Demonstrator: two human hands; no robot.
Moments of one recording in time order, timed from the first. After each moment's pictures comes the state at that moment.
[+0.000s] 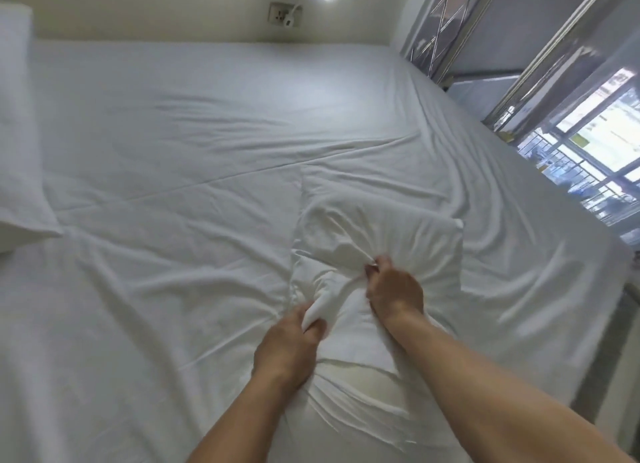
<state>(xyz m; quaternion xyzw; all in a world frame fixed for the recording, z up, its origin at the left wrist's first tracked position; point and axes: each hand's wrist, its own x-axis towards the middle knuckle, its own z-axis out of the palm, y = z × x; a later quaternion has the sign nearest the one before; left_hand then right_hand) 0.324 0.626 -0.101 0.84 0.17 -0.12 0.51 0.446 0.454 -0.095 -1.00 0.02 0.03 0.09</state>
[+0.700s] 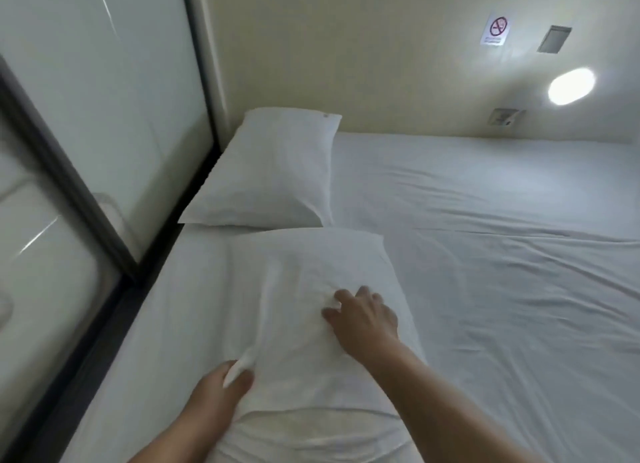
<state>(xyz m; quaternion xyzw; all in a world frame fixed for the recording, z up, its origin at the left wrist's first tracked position) 0.004 0.841 -0.076 0.69 0.49 0.05 0.53 0.221 0.740 -0.039 -0.91 -0.38 0.11 0.10</state>
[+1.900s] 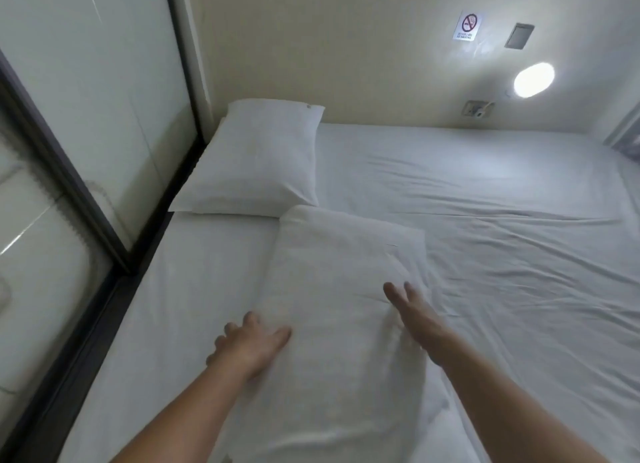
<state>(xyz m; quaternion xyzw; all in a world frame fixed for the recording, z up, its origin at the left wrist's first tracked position) 0.044 0.824 -0.056 0.77 0.53 -0.15 0.33 0.257 0.634 -0.059 -0.87 -0.13 0.31 0.37</state>
